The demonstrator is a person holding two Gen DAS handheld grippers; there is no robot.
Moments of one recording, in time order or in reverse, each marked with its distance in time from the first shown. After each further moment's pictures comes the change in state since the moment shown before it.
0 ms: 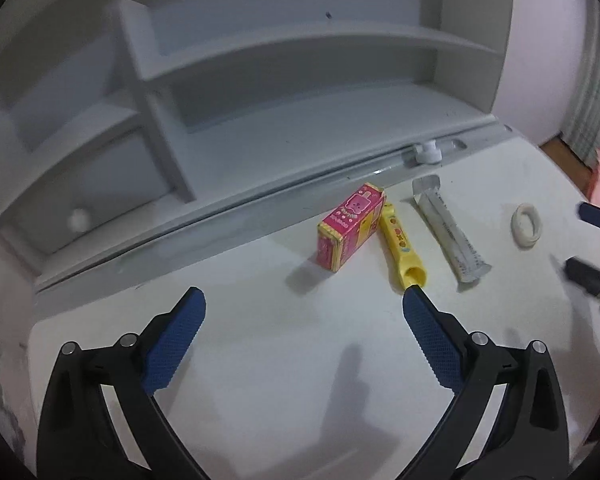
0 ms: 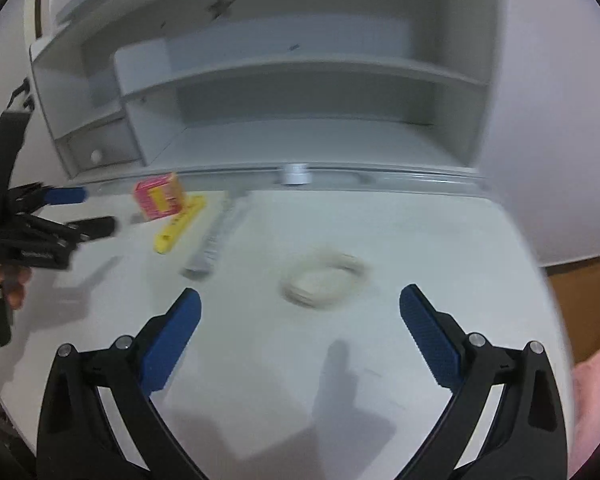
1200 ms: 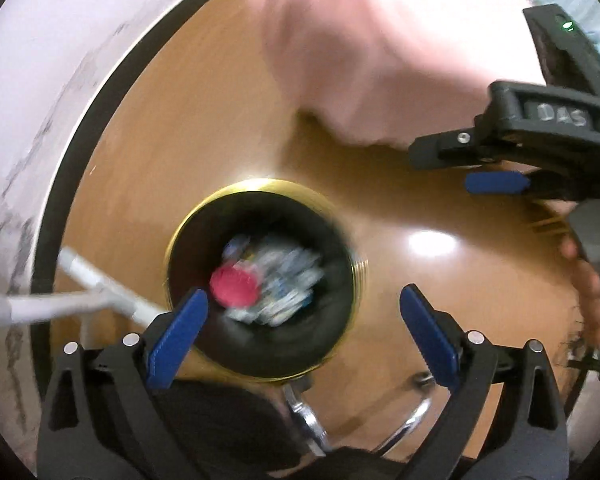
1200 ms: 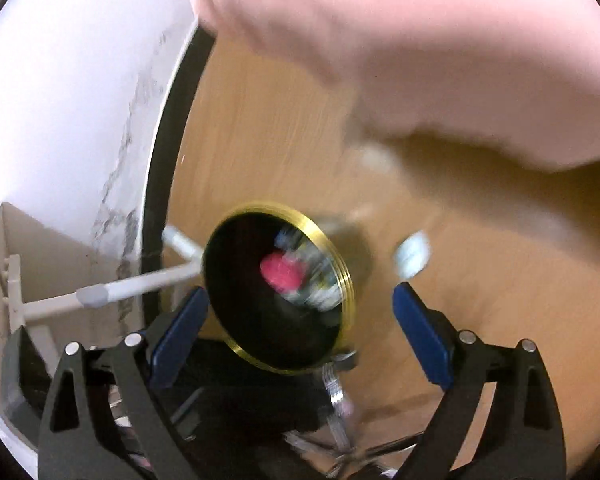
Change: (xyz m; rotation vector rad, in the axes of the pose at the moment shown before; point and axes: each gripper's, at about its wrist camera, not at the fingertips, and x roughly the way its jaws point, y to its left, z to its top) left arm 0.124 -0.627 -0.162 0.708 0.430 -0.541; right arm -0.097 -0.461 -0.470 1.312 0.351 -0.176
